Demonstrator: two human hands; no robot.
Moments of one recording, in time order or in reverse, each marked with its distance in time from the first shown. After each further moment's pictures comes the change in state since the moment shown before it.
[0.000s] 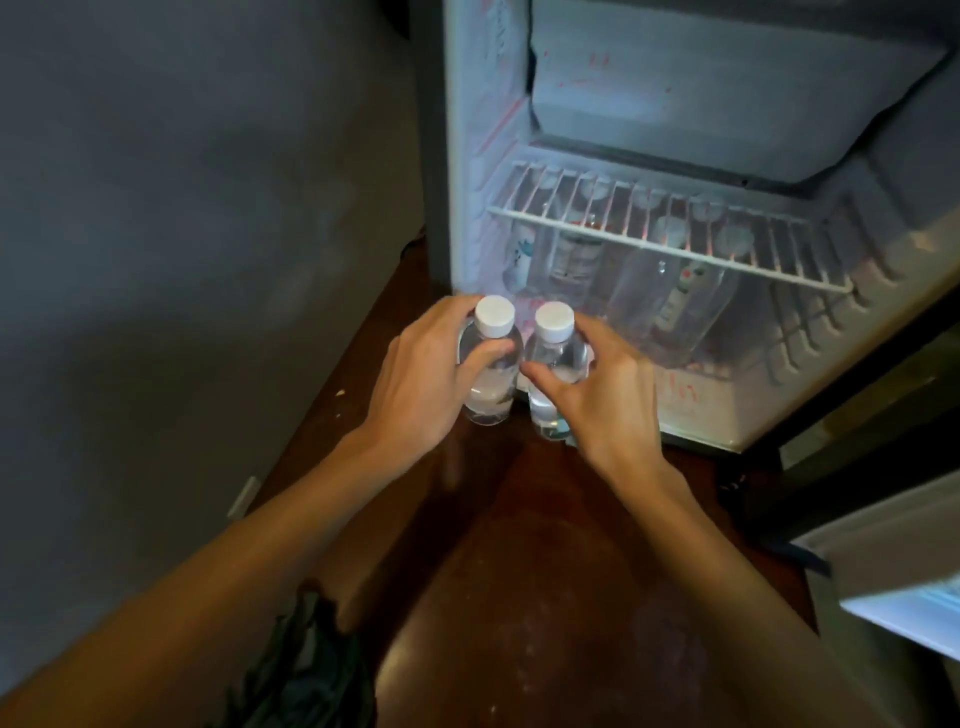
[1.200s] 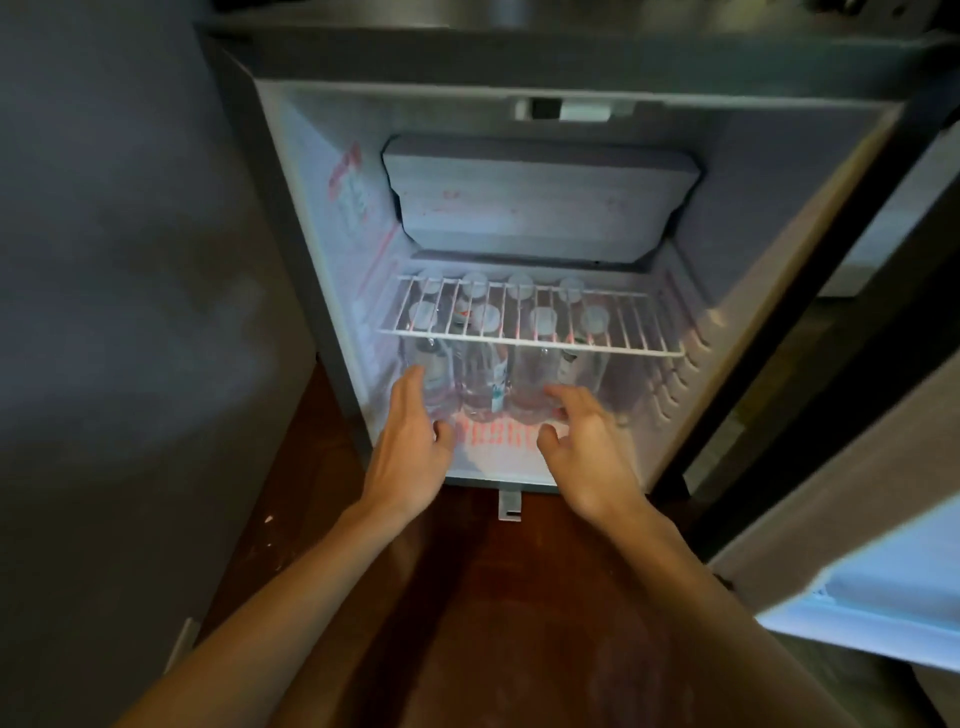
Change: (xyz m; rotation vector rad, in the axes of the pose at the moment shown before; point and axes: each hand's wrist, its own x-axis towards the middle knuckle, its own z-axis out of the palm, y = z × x) left_hand 0.049 0.033 0.047 -0.057 -0.228 -0.207; right_hand 0.024 0.023 -0.066 -0.097 -0.113 0.185
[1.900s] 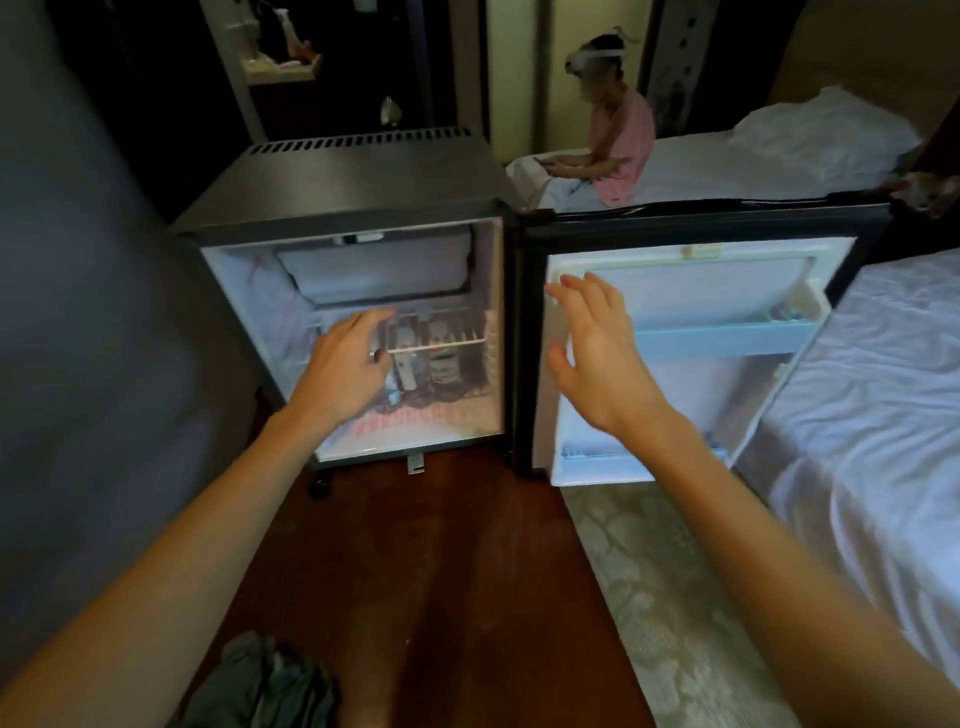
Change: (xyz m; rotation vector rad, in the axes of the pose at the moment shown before) left_hand -0.069 0.194 -0.110 0.234 -0.109 0.390; right_hand -0.158 -0.060 -0.249 -0.350 0.356 -0.206
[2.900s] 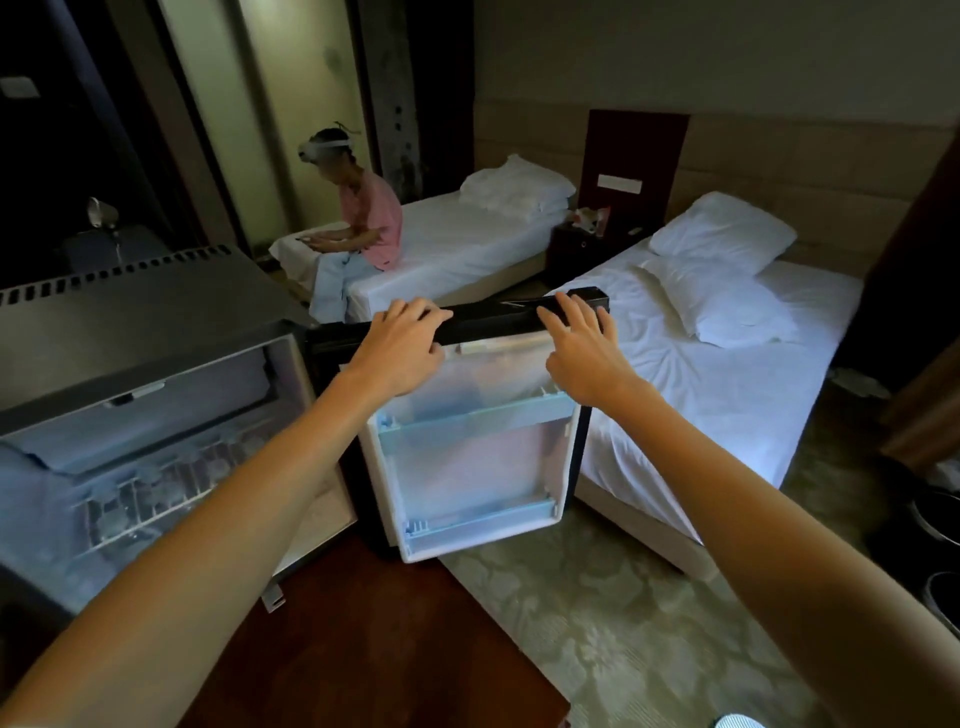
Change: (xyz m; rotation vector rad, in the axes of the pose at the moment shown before) left_hand 0.105 0.222 0.040 0.145 -0.231 0.733; right_hand -0.040 0.095 -0.147 -0.595 -0.104 0.558
